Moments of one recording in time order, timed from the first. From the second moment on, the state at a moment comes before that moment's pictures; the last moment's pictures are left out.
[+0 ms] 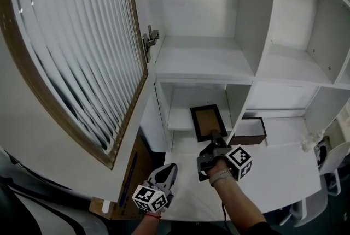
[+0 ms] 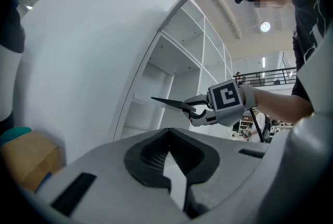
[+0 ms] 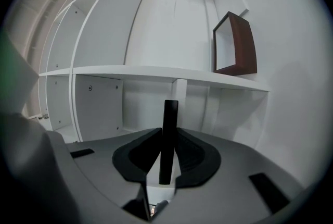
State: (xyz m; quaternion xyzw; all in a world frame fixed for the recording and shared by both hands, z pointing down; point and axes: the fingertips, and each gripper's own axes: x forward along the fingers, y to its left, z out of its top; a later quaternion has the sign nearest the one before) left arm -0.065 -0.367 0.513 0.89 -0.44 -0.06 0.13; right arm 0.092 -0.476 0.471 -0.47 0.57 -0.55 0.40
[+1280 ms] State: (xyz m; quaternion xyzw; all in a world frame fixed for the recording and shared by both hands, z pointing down) left arm -0.061 -0.345 0.524 0.89 -0.42 -0.05 0.15; right arm 0.064 -0.430 0.455 -0.50 0.85 -0.17 0.06
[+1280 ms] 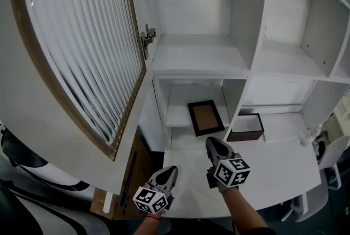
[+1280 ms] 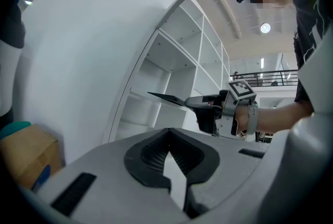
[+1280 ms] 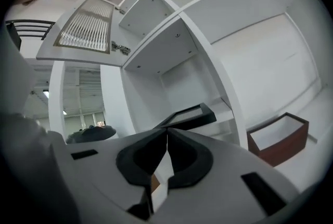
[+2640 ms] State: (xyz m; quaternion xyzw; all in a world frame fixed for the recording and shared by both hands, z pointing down) left arm -0.113 -0.346 0.535 0.86 -0.48 -0.04 0.15; right arm 0.052 -0.481 0.453 -0.49 0.85 -0.15 0.06
